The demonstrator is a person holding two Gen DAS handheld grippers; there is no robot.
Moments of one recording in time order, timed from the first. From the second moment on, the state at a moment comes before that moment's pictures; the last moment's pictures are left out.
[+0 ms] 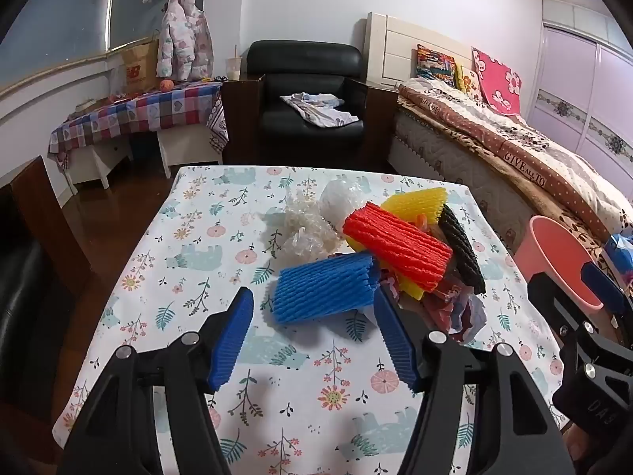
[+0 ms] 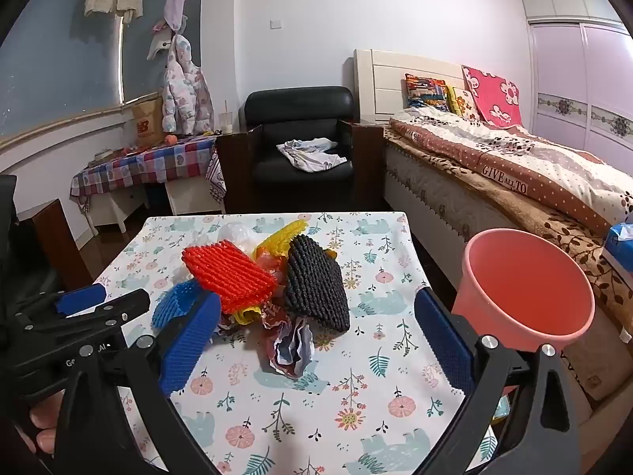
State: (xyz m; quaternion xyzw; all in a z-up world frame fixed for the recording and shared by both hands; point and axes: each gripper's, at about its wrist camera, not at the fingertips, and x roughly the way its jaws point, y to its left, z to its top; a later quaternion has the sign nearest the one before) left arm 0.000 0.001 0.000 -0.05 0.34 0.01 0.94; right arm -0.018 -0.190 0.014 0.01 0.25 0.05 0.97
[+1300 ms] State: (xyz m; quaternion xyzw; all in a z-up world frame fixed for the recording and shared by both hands) left arm -0.002 -0.002 -0.003 -0.05 0.34 0.01 0.94; right arm -0.032 -0.194 0.029 0.01 0.20 0.04 0.98
